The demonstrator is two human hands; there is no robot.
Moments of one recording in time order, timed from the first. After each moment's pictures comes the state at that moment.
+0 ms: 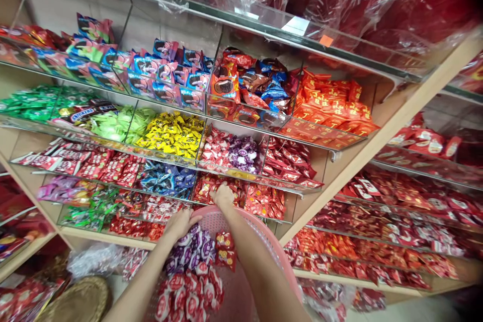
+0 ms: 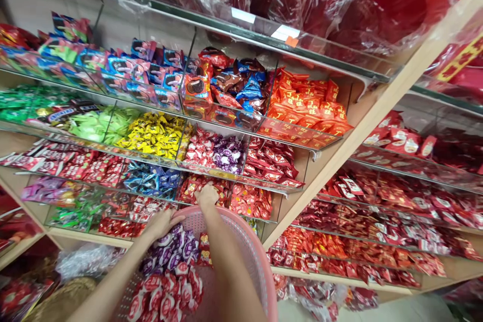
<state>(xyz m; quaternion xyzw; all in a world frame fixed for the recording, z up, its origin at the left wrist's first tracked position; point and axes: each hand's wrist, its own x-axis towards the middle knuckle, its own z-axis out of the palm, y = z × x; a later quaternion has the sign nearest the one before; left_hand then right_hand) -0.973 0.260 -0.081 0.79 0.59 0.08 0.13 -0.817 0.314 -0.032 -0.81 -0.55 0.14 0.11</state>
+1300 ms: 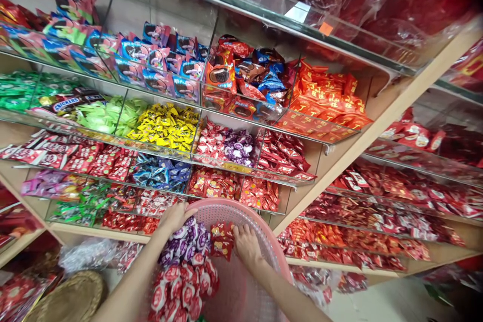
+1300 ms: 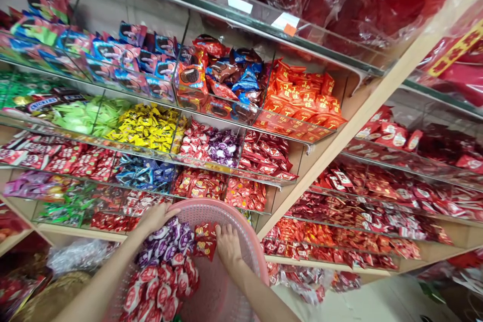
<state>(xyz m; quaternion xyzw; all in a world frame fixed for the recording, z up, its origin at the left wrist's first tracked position) -0.972 0.259 -0.079 0.80 0.59 0.07 0.13 -0.730 0.152 -0.108 -0.66 -0.74 -0.09 -0.06</state>
